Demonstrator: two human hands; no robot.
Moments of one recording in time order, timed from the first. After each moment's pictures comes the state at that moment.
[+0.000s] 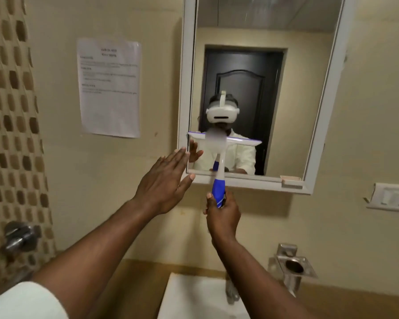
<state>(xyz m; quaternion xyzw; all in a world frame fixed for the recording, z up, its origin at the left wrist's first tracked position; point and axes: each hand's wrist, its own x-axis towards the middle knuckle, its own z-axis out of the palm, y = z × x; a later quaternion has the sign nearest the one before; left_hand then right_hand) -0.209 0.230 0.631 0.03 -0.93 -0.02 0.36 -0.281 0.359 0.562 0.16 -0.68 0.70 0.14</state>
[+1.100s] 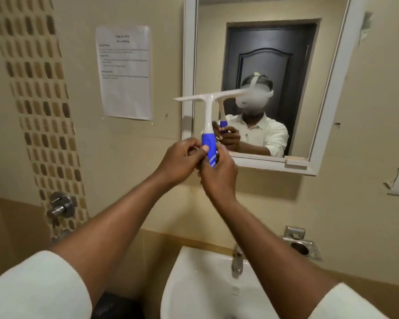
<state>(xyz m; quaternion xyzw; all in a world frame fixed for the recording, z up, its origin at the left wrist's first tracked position) -0.184 0.312 0.652 0.04 -0.82 -0.45 0.36 -0.247 0.392 0.618 0.33 -0.64 0.67 0.16</state>
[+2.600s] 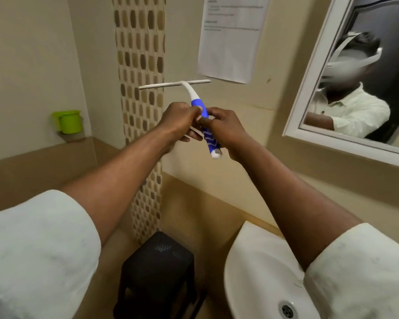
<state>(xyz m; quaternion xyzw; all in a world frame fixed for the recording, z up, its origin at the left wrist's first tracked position) -0.060 0.138 0.632 0.30 -0.73 -0.50 0.37 -0.161 0.212 0.629 0.49 -0.68 0.53 -0.15</state>
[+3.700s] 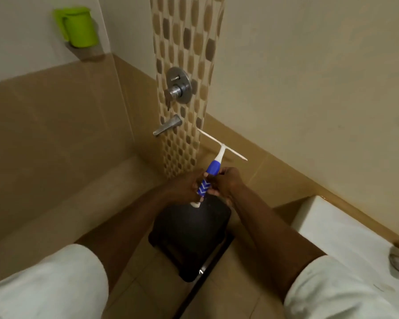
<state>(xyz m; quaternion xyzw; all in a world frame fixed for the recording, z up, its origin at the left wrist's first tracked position) 0.000 -0.010 0.314 0.31 -0.81 -0.51 0.02 -0.134 0.043 0.306 0.17 -0.73 0.47 -0.47</state>
